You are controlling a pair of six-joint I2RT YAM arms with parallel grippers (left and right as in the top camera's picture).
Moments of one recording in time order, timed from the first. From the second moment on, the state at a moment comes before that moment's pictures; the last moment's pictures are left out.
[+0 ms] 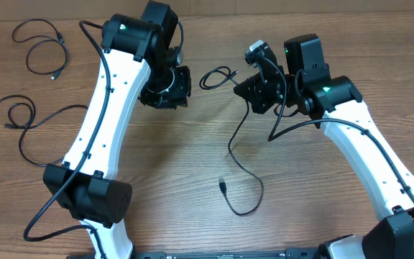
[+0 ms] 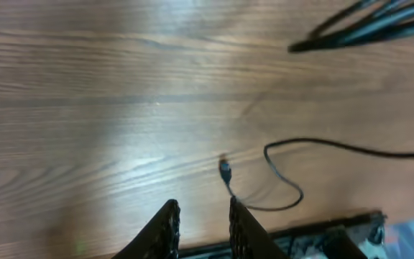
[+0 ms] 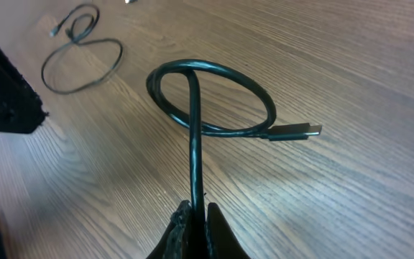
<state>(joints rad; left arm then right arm) -0.31 1.95 2.13 -1.64 0.25 -0.40 0.31 1.59 1.37 -0.63 -0.57 -0.12</state>
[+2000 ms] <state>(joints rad) -0.42 1.95 1.98 -0.88 0.06 -0.51 0.30 1.60 1.37 -0.28 -0.94 1.05</state>
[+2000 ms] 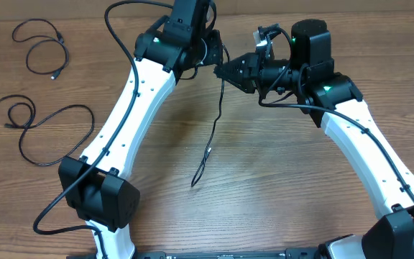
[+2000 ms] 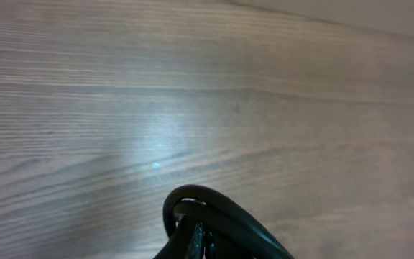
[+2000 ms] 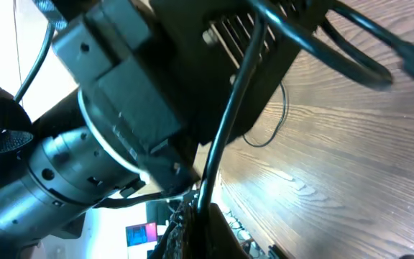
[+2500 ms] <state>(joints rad) -0.41 1.95 1.97 -0.84 -0.10 -0.64 0.30 1.60 1.37 -0.27 -1.01 1.04</state>
